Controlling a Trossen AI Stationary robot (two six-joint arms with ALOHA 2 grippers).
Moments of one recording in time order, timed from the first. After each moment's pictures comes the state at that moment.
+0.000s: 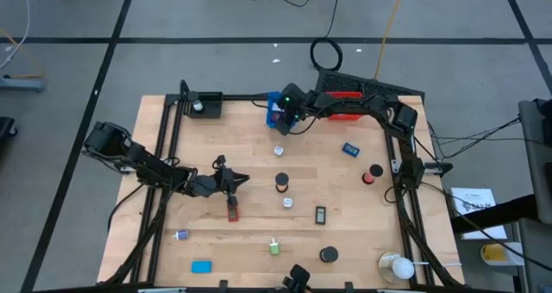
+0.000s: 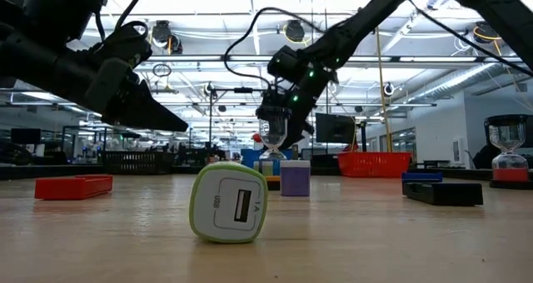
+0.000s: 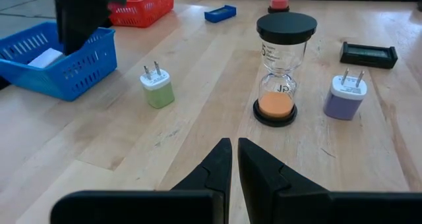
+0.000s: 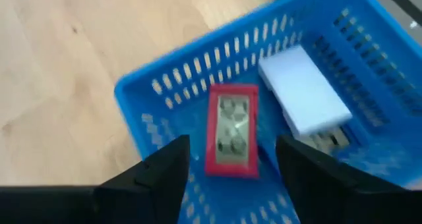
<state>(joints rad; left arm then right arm) -0.31 1.47 0.27 0.79 -0.57 -0.21 -0.50 2.03 1.45 -0.30 -0.02 0.09</state>
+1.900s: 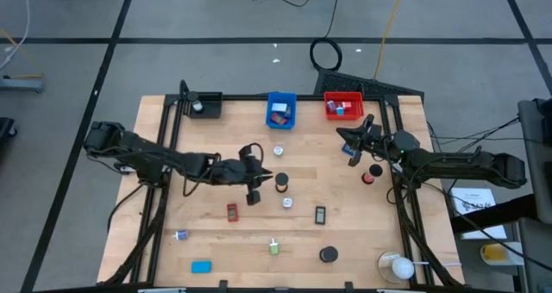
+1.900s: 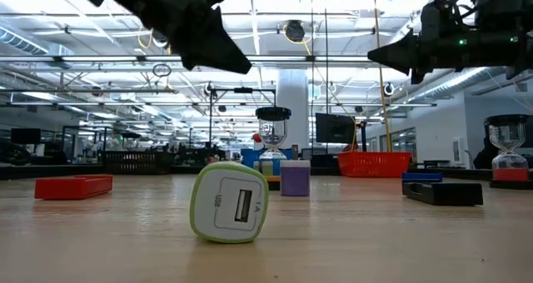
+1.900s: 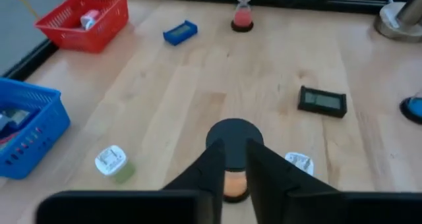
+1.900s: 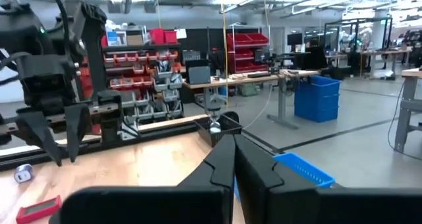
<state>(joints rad) -0.18 1.45 0.84 0.07 -0.31 -0.18 -0.31 0.69 0.11 0.74 0.08 0.06</state>
